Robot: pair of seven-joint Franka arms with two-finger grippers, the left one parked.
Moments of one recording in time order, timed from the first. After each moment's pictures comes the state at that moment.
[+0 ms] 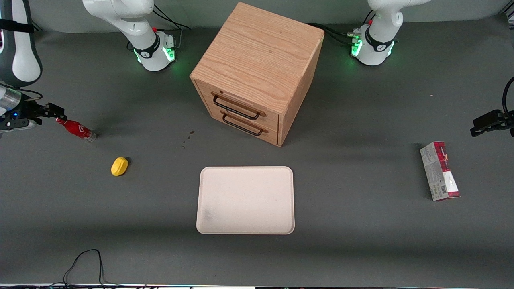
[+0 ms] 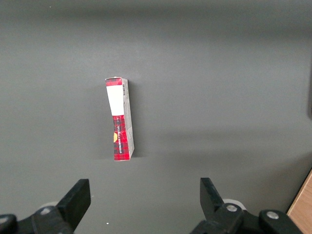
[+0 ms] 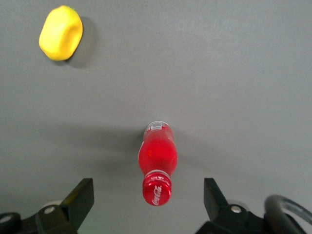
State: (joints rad) arm -0.02 -0.07 -0.50 -2.33 -0.12 2.22 -0.56
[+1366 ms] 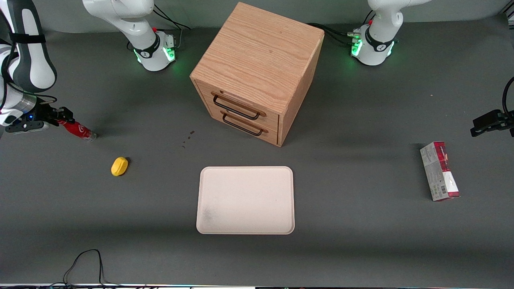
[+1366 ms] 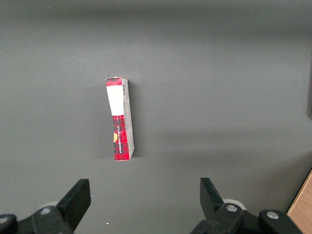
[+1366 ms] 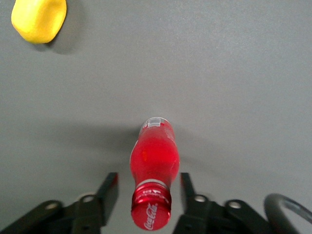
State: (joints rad) arm -0.02 -0.02 -0.53 -2.39 -0.09 2.33 -0.61
